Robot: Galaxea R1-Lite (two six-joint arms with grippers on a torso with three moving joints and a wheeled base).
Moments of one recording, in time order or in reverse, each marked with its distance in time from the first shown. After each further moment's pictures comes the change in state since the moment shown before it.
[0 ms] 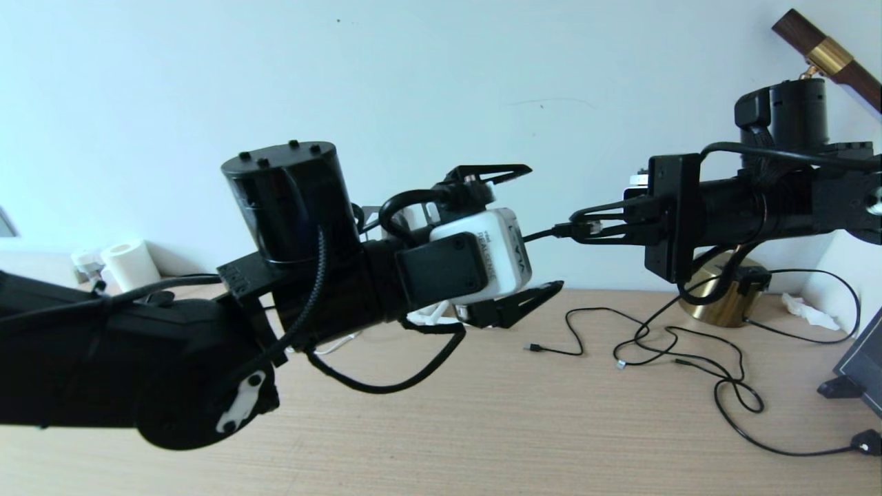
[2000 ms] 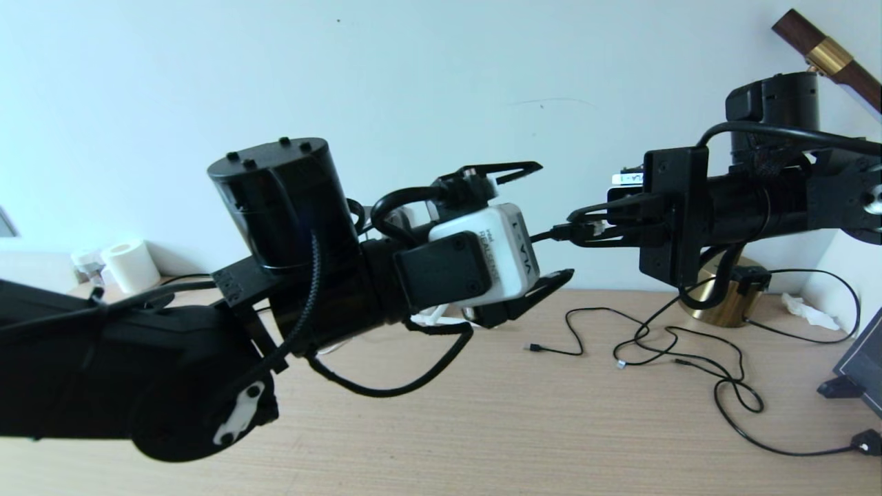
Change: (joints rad) left arm -0.012 -0.005 0.014 -0.052 0.001 -0.008; right arm 0.044 -0.005 -0.009 0.001 0.123 0.024
